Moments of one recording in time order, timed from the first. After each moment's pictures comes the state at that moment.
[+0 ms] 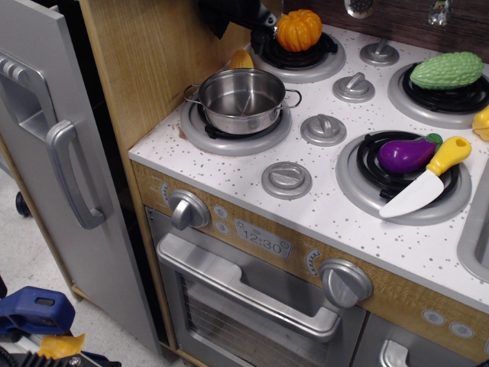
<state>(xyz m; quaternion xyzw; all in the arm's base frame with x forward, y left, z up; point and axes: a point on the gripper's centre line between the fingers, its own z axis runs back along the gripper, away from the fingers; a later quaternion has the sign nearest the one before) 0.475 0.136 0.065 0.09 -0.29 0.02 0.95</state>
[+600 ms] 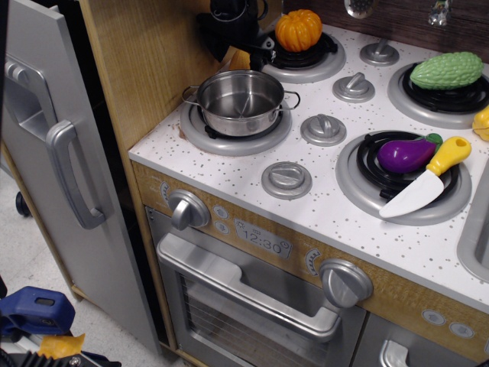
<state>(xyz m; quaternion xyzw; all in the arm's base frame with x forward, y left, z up) 0.474 0.135 0.036 0.07 -0.26 0.02 0.96</state>
